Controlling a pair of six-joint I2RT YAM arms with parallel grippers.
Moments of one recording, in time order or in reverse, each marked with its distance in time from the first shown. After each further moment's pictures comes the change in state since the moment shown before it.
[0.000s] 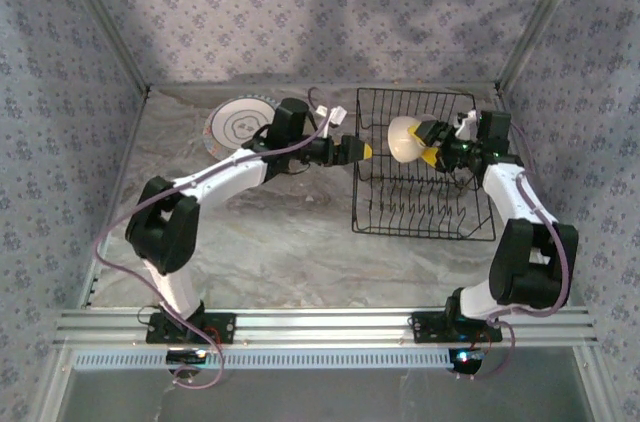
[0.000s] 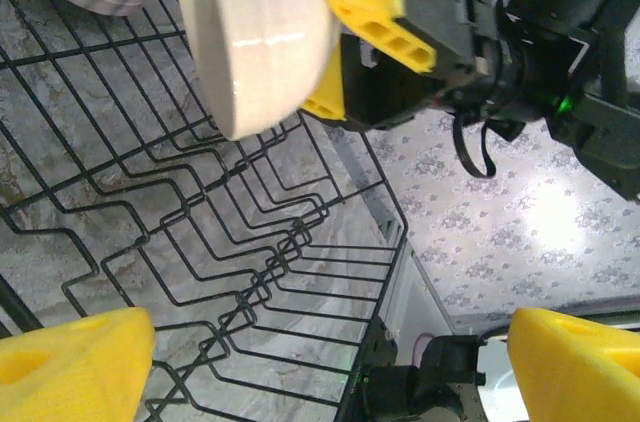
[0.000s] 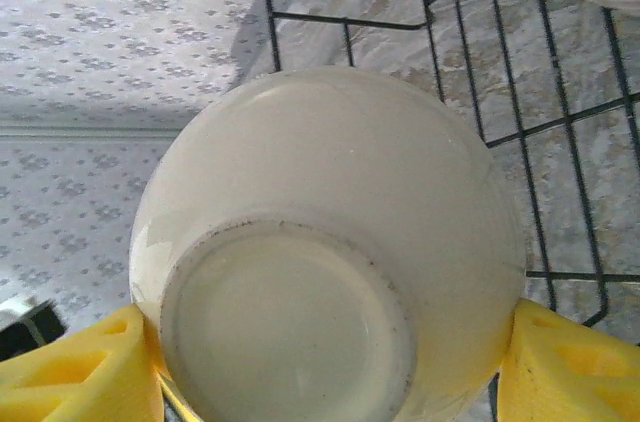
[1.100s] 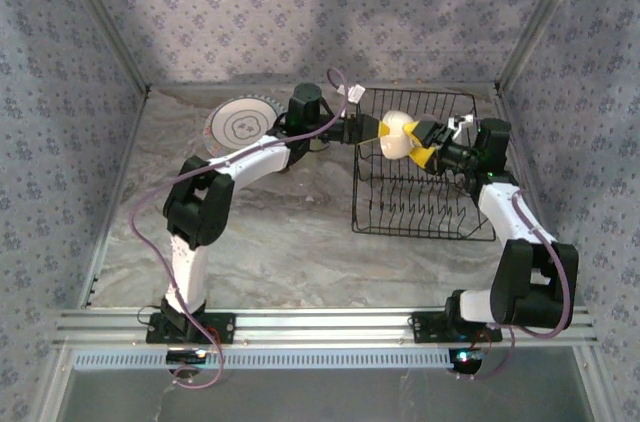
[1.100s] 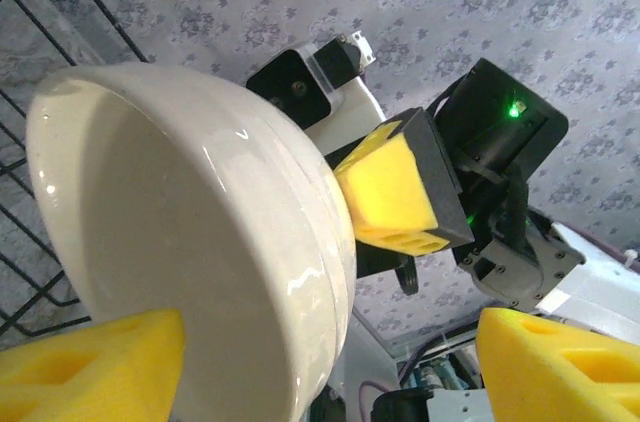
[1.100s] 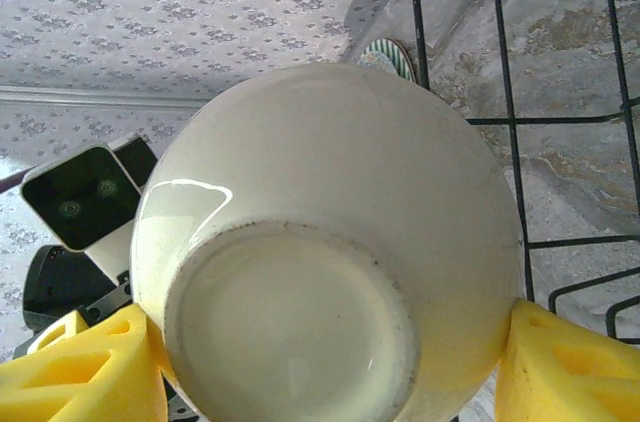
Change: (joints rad) left arm 0.005 0.266 0.228 0.433 0.174 -0.245; right arm 0.043 -0.106 -0.158 0.348 -0.121 0.295
